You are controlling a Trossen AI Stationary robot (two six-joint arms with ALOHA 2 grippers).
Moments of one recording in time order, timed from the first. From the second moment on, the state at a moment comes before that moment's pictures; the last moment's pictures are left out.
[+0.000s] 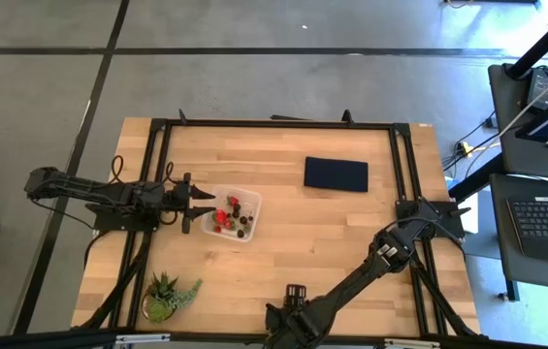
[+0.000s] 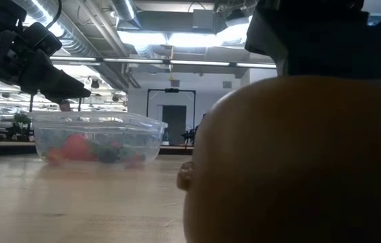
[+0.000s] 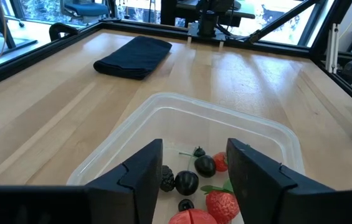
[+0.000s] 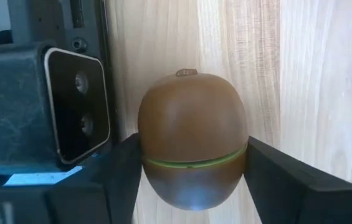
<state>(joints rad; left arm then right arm) -0.09 0.31 0.01 0.04 -0.22 -0.17 0.68 2.53 2.28 -1.11 0.13 0.75</state>
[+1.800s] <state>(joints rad) -0.09 0.31 0.01 0.04 -0.22 -0.17 0.11 2.43 2.30 -0.87 0.29 0.15</state>
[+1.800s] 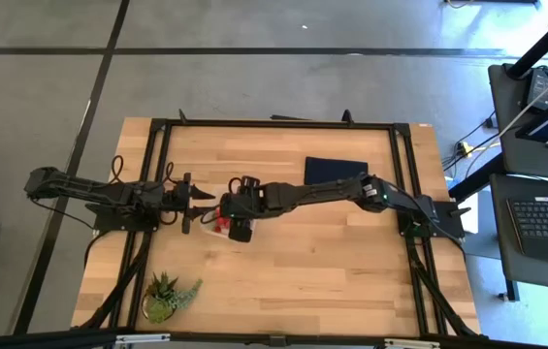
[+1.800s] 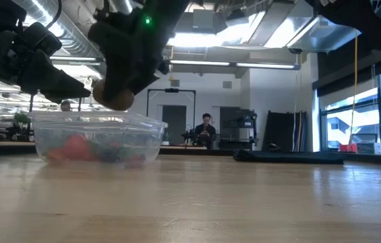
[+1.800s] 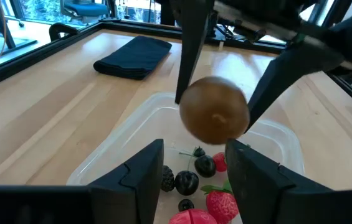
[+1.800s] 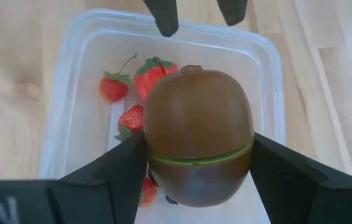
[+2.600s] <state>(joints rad) -0.09 0.31 0.01 0.04 -0.21 -0.18 0.11 2.46 2.35 -0.97 0.29 0.15</state>
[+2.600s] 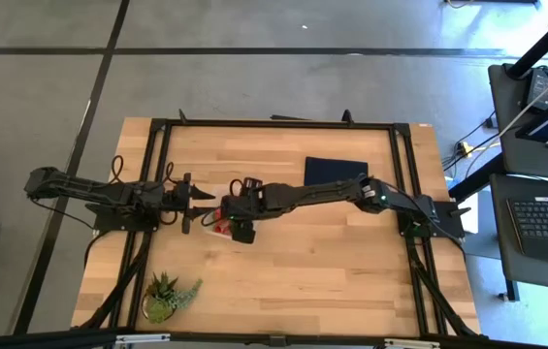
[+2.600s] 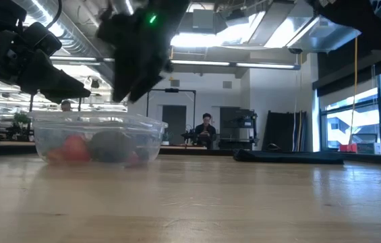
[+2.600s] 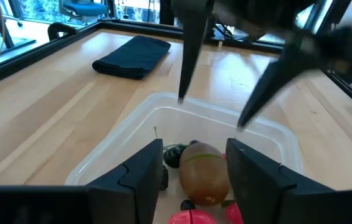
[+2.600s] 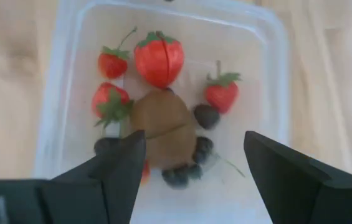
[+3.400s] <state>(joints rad) -0.09 0.31 0.01 0.10 -0.21 -0.23 0.38 1.89 2.18 -1.56 0.96 0.46</state>
